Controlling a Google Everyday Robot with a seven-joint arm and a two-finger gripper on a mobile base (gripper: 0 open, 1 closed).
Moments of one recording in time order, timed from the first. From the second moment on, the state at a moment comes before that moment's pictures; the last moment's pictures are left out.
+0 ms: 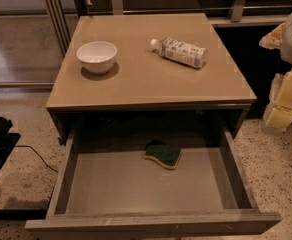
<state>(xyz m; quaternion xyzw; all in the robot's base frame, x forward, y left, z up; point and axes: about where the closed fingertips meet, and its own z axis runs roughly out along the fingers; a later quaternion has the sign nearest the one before) 0.438 -0.217 0.976 -0.60 0.78 -0.03 0.16</state>
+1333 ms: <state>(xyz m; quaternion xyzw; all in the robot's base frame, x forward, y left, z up) 0.433 -0.188 0.852 -0.60 0.77 0.07 0.21</state>
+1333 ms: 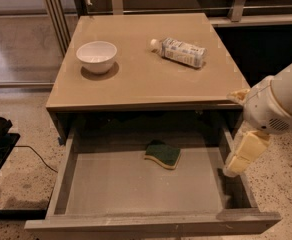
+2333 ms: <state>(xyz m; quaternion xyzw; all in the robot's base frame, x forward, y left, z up) 0.449 -0.156 0.763 -0.60 0.77 0.12 0.19</state>
